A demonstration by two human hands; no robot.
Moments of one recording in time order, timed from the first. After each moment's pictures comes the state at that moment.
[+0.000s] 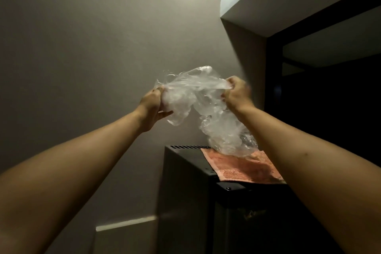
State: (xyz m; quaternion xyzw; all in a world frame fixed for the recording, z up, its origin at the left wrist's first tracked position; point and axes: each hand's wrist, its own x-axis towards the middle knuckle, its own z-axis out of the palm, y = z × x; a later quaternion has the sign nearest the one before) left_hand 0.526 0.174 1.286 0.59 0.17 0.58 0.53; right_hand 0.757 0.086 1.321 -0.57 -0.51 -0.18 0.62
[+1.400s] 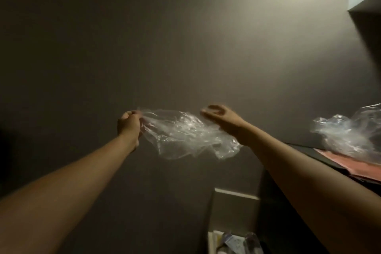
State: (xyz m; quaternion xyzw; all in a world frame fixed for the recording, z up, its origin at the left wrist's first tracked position) left_hand 0.124 0.079 1.148 0.31 0.39 0.81 0.31; right_hand 0.412 0.061 1.219 -0.45 -0.77 0.22 0.40
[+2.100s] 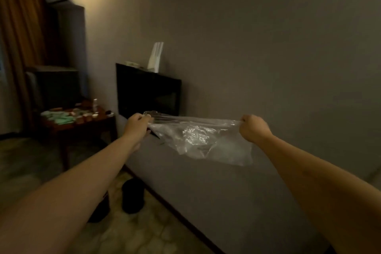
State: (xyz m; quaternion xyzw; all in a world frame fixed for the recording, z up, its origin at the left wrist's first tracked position) left_hand -0.258 -0.292 0.958 0.21 0.68 0.69 0.16; right_hand 0.024 -0.075 1.012 -0.47 -0.86 0.06 0.20
